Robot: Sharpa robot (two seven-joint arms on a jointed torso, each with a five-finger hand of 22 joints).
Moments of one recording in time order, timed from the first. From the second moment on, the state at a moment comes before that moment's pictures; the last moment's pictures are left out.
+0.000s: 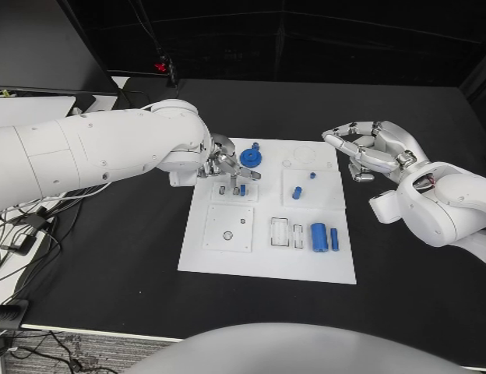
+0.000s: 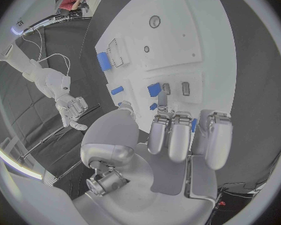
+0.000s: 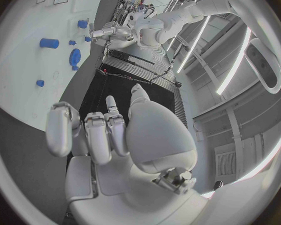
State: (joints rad) left arm 1.46 -0.60 -0.24 1.34 -0.88 0.25 -0.51; left_hand 0.93 0.14 -0.24 0.29 0.22 0.66 0.12 0.88 0.38 1.47 0.07 1.57 1.31 1.47 0.03 1.57 1.31 0.01 1.47 0.14 1.57 1.31; right arm 1.17 -1.02 -0.04 1.72 -0.49 -0.46 0.27; right_hand 1.34 0.08 -0.17 0.29 0.26 0.65 0.18 0.43 0.13 1.47 0.12 1.57 1.31 1.47 0.06 1.57 1.31 0.05 1.40 0.17 1.39 1.31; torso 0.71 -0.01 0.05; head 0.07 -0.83
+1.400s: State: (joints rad) left arm 1.42 -0.55 -0.24 1.29 -0.88 0.26 -0.56; left_hand 1.08 0.19 -0.23 0.29 0.30 0.69 0.11 0.82 0.42 1.47 0.06 1.57 1.31 1.47 0.02 1.57 1.31 0.01 1.47 0.13 1.57 1.31; right arm 1.17 -1.02 -0.04 1.72 -0.49 -0.46 0.26; right_hand 1.35 0.08 -0.18 0.29 0.26 0.63 0.18 0.45 0.13 1.46 0.12 1.57 1.31 1.47 0.06 1.57 1.31 0.05 1.40 0.17 1.39 1.31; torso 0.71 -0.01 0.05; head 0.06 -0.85
